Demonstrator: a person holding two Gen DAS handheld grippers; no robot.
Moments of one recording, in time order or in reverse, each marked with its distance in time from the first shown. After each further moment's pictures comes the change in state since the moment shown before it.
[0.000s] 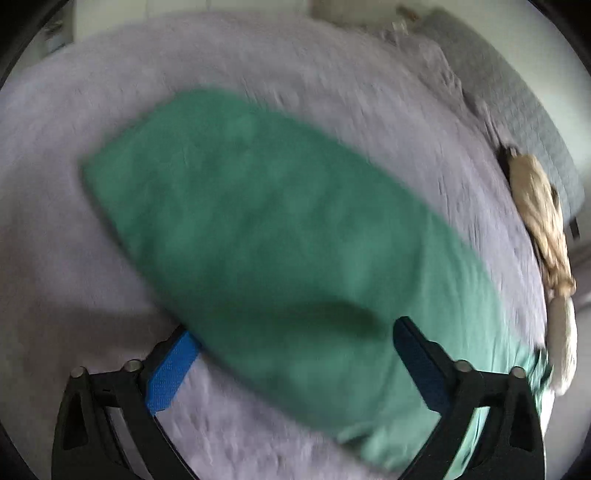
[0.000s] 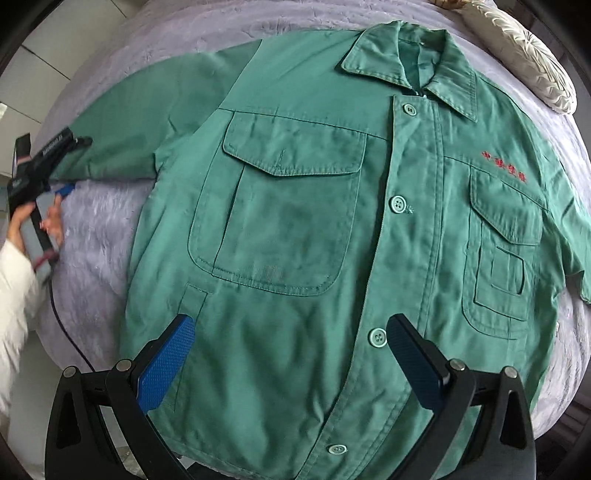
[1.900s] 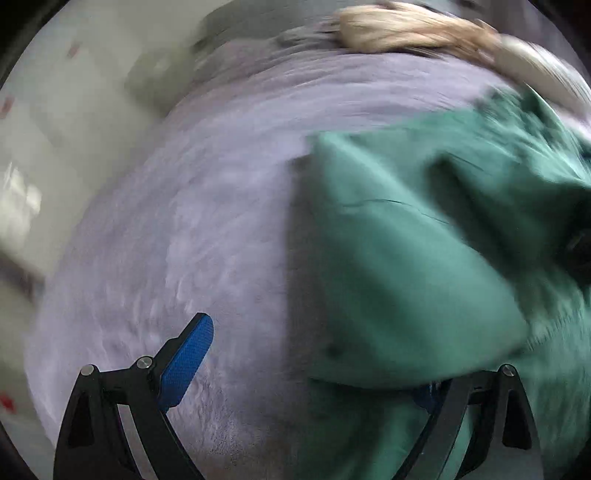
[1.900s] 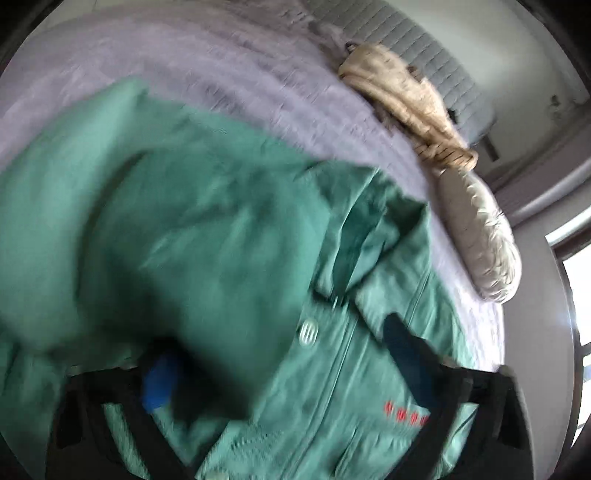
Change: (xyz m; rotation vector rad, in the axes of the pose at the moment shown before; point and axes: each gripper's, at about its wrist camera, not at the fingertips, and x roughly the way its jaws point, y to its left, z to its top) left arm -0.037 -0.201 -0.200 0.787 -0.111 0.252; right arm 0.025 -0.048 0.127 -0.292 -0.474 -0.454
